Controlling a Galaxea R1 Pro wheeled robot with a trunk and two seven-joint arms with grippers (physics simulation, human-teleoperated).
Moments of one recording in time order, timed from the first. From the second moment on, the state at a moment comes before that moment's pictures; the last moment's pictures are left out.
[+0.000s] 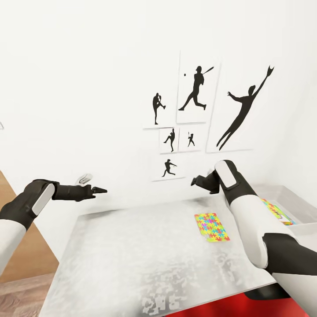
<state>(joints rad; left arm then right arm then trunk) -1.00 0.44 -0.22 -0.76 0.52 0.99 -0.72 -1.18 0.01 -0.05 -0.66 -0.74 1.05 -0.57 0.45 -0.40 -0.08</state>
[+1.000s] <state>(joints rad) -1.01 0.44 -0.20 -0.91 0.52 1.04 -0.72 -1.17 -0.03 -0.05 -0.64 -0.74 0.97 -0.58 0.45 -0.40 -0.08</state>
